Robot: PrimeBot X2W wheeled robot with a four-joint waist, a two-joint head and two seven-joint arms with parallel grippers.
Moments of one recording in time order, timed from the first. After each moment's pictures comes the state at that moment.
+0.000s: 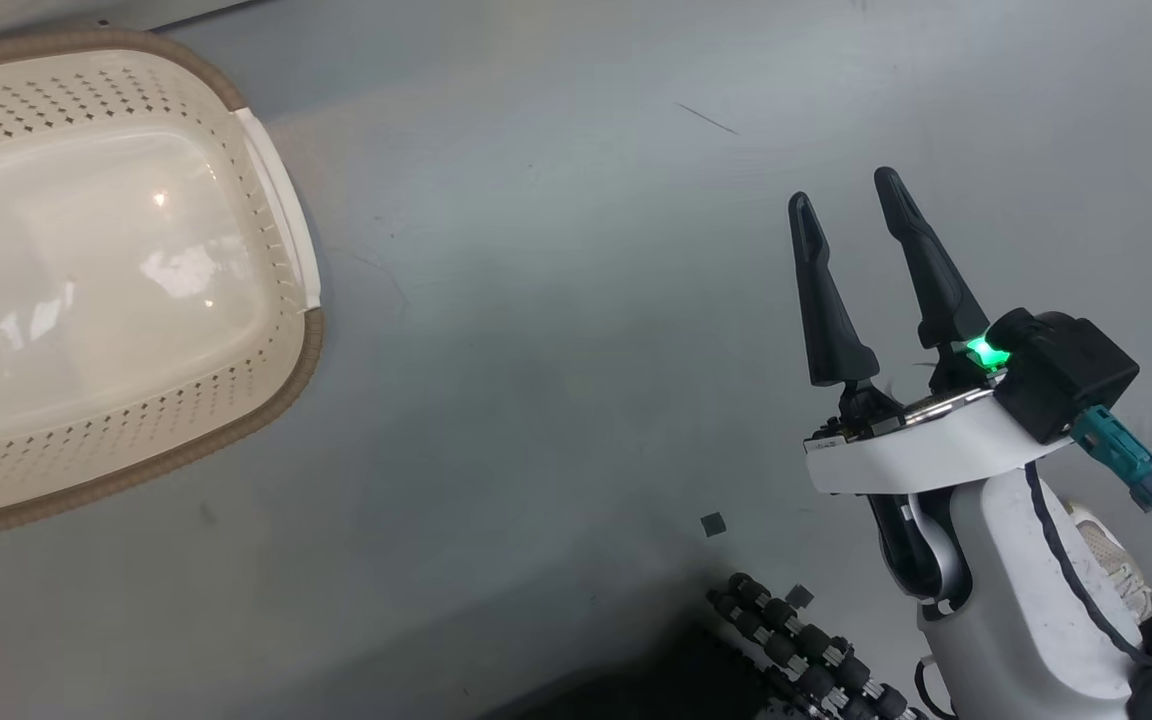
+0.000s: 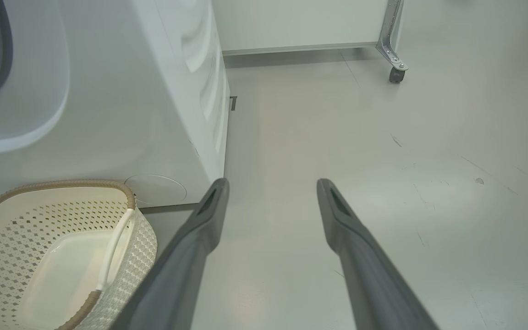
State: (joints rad) left arm -1.36 0.41 -0.06 0.57 -0.38 -0.10 0.56; right arm -0.30 -0.04 0.28 0.01 0.35 0.05 -0.26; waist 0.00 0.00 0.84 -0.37
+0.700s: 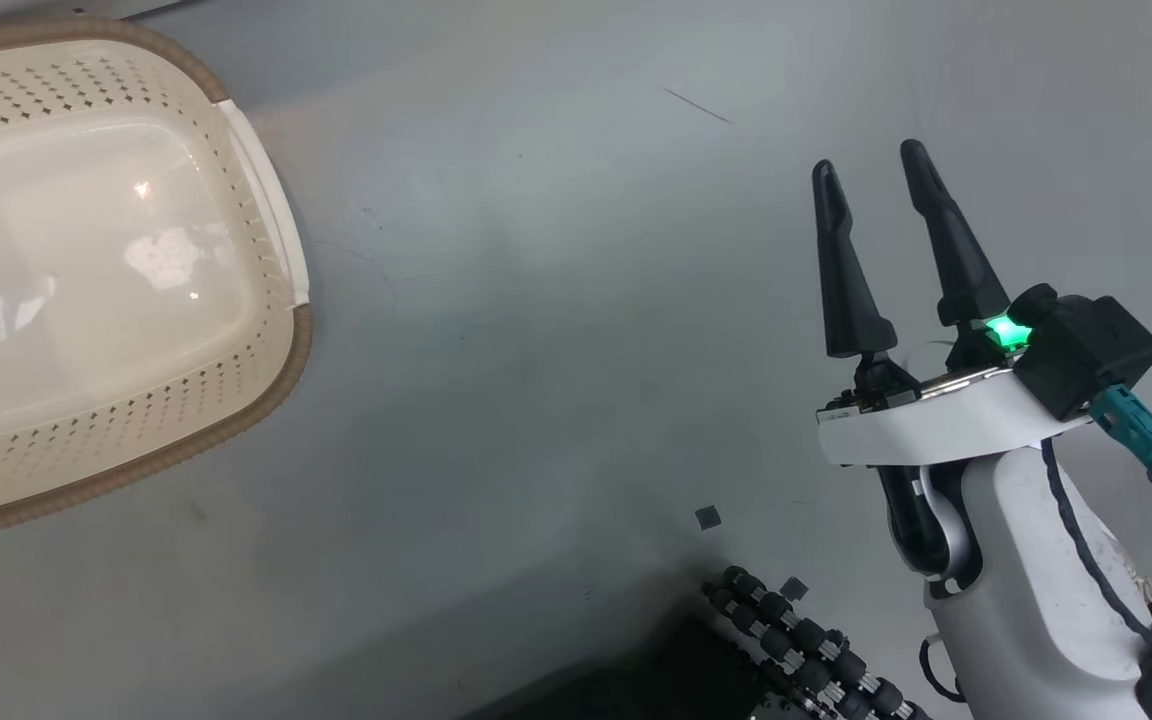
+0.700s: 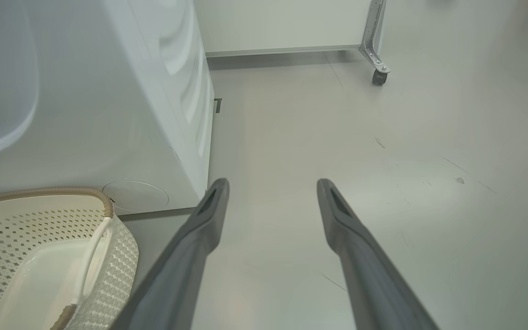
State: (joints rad) left arm -1.41 0.44 -0.08 0.64 -0.34 -0.08 0.60; right arm -0.33 -0.04 0.28 0.01 0.37 0.02 -0.26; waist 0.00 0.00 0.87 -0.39
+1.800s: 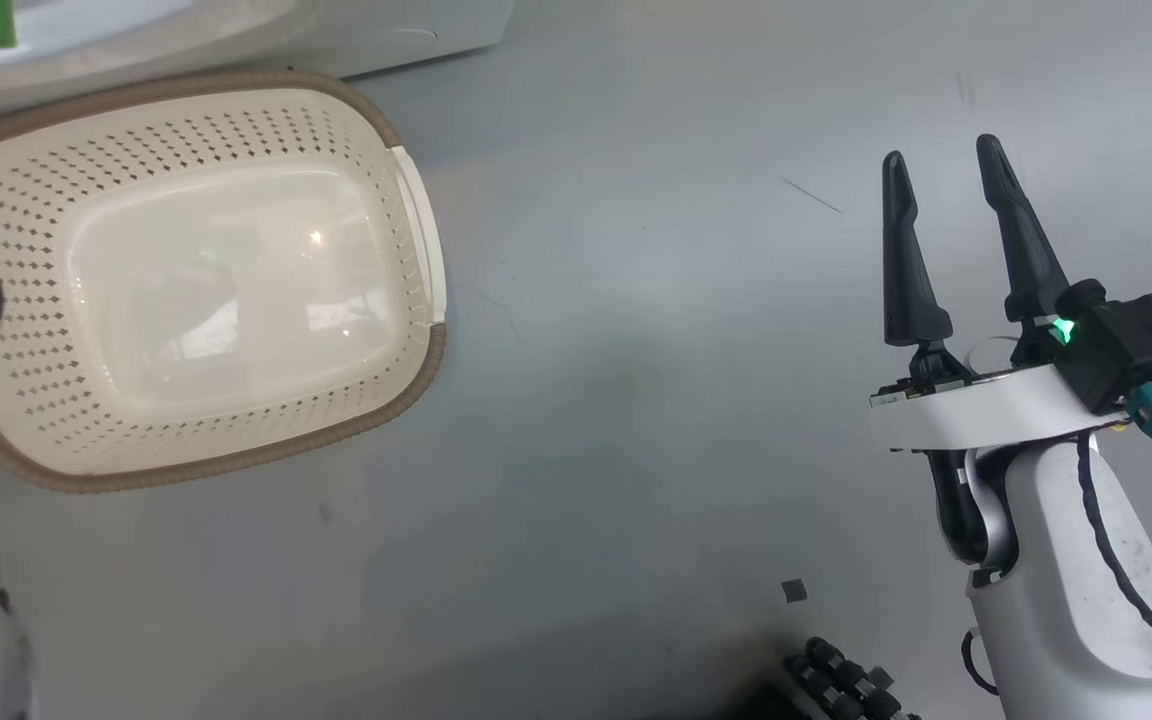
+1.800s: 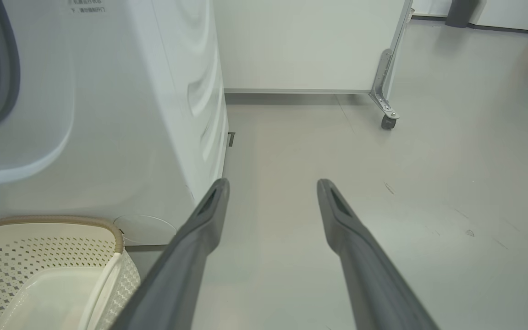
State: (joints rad) left arm -1.05 0.22 -0.07 0.52 -0.35 -0.06 -0.04; right arm -0.33 -0.04 0.16 0.05 0.25 0.02 -0.26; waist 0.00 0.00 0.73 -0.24
